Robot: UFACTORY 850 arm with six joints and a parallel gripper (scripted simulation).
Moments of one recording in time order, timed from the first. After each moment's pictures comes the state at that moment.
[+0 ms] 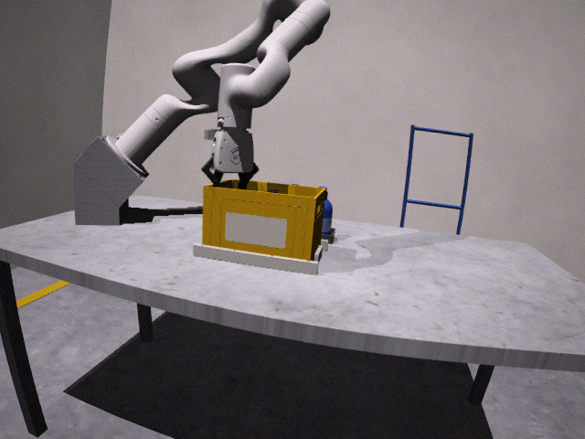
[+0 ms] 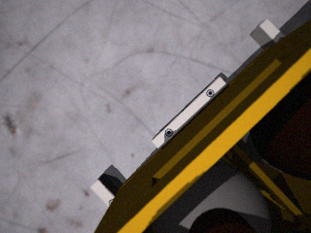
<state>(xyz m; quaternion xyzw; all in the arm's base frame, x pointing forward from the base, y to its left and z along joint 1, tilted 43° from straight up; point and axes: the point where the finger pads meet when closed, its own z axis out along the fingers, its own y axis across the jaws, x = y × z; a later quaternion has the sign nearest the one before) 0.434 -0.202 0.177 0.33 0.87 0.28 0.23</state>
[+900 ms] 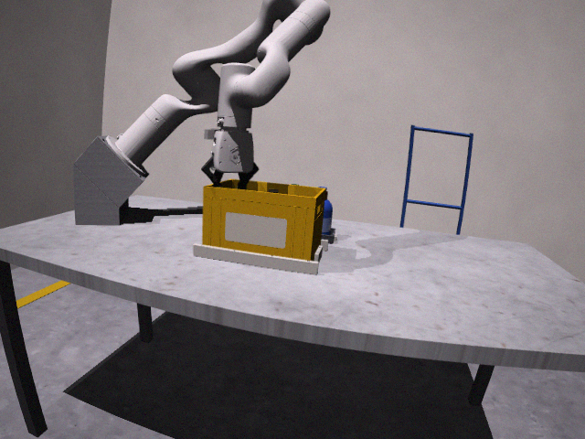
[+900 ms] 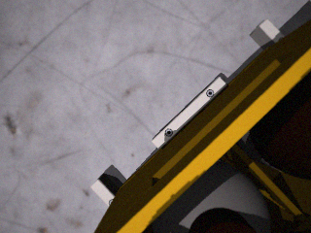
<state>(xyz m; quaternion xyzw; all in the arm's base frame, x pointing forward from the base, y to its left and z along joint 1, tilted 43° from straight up) 0.434 -0.203 0.177 0.33 0.87 0.28 0.23</state>
